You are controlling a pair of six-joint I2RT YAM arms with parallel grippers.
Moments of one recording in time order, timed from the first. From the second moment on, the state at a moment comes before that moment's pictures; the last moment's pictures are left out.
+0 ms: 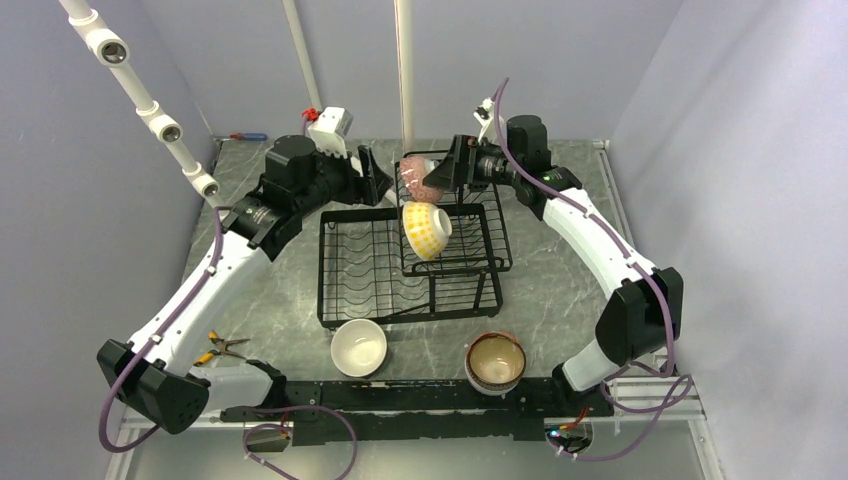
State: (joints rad) left arm -0.50 1.24 1.34 -0.38 0.12 -0.32; right arm 0.38 1.55 1.41 -0.26 -0.64 0.48
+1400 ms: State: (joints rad) left arm -0.49 0.94 1.03 -0.44 0.04 -0.22; right arm 0.39 1.25 1.30 -0.28 -0.36 0.34
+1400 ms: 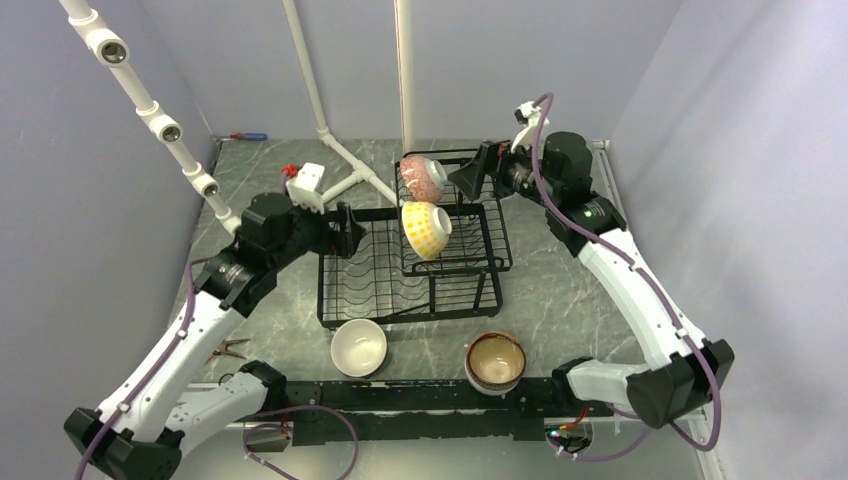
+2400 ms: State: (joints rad) left arm -0.49 0.79 0.82 -0.86 0.23 -0.50; right arm 0.39 1.19 1.20 -0.26 -0.31 0.29
